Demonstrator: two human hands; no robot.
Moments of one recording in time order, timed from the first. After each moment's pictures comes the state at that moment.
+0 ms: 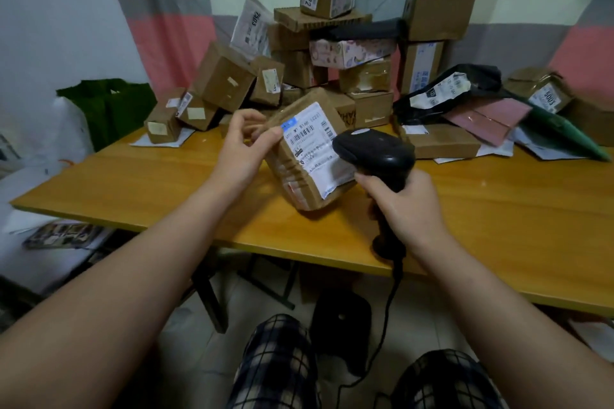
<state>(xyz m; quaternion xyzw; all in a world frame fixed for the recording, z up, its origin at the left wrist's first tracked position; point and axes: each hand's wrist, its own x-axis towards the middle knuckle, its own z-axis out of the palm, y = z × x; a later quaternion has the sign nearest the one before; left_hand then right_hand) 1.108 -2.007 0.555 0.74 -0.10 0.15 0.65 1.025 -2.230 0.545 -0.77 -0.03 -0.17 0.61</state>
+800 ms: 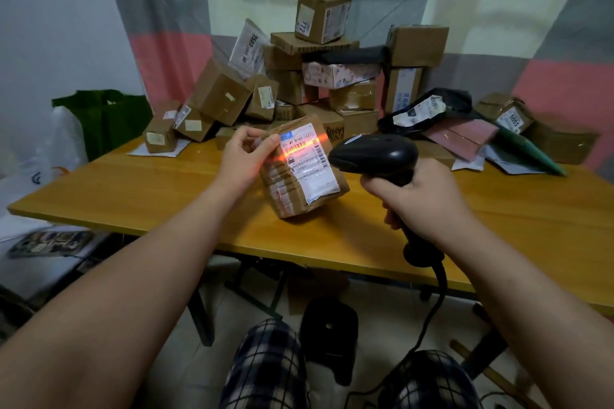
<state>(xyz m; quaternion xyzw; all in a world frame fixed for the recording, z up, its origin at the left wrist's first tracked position) 1.107 -2.014 0.563 0.75 -0.06 0.18 0.64 0.980 -2.242 0.604 -0.89 -0.06 -0.15 0.44</state>
